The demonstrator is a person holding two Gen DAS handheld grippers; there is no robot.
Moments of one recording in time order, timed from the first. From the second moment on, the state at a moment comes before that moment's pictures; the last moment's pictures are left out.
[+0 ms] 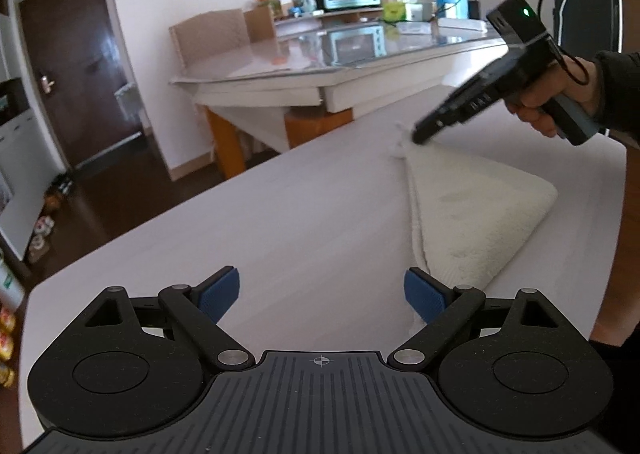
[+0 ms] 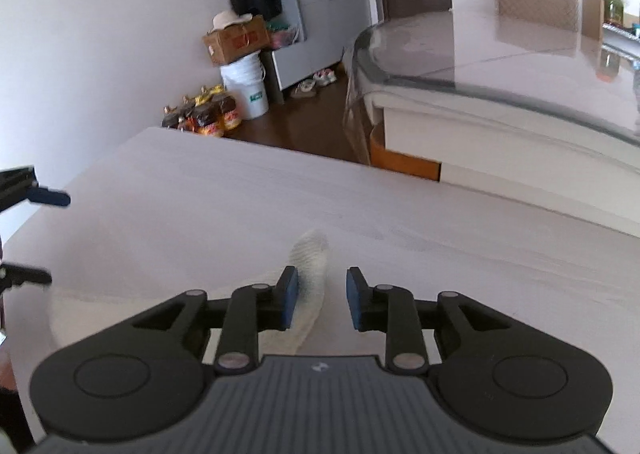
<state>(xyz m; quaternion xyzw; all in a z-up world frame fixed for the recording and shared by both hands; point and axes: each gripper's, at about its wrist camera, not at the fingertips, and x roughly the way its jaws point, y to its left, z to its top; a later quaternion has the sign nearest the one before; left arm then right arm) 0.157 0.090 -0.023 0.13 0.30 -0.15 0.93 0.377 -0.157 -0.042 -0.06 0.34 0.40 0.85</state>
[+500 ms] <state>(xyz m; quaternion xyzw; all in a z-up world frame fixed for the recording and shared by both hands) 0.133 0.065 -0.014 0.13 0.28 -0.16 0.94 0.318 -0.160 -0.041 -0.09 0.32 0.45 0.83</state>
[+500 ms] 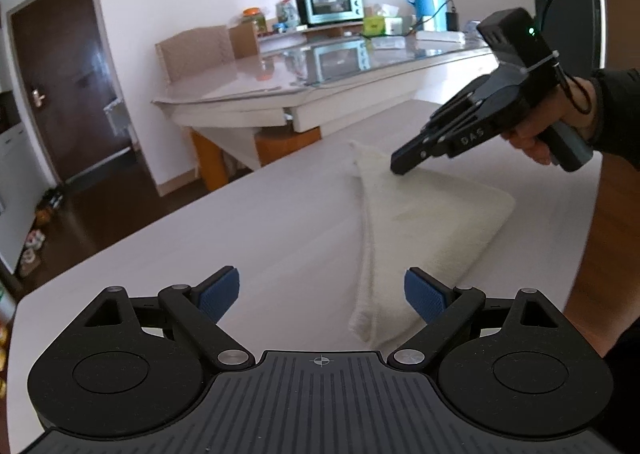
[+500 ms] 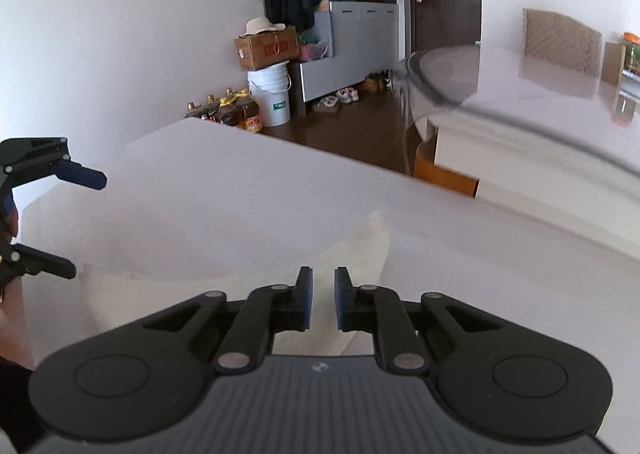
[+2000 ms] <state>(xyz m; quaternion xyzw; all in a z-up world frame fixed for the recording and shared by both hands) 0.147 0.043 -0.050 0.14 0.30 -0.10 0.94 0.271 -0.174 -0.046 -0.04 0.31 0.33 0.89</state>
